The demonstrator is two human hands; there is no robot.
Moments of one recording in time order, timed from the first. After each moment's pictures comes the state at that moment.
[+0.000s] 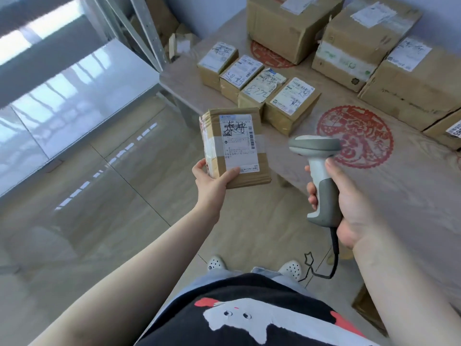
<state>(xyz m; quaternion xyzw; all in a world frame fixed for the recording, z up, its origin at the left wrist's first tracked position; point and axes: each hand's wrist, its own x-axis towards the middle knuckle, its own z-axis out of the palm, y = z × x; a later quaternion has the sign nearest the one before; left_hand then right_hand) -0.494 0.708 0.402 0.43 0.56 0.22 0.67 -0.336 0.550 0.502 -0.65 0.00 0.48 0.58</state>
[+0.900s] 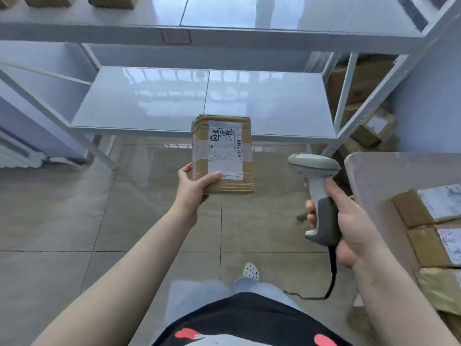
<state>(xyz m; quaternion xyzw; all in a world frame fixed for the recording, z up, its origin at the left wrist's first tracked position) -0.797 0.928 0.438 0.16 0.67 0.50 0.53 -0.535 0.929 0.506 -0.60 -0.26 0.67 0.36</state>
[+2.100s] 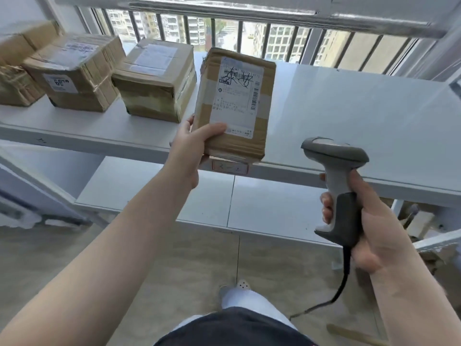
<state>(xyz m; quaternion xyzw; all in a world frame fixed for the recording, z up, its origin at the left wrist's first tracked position) -1.052 1.295 0.570 0.25 0.61 0.58 0.47 -0.775 1.277 0.578 -0.50 -0.35 0.68 0.40</state>
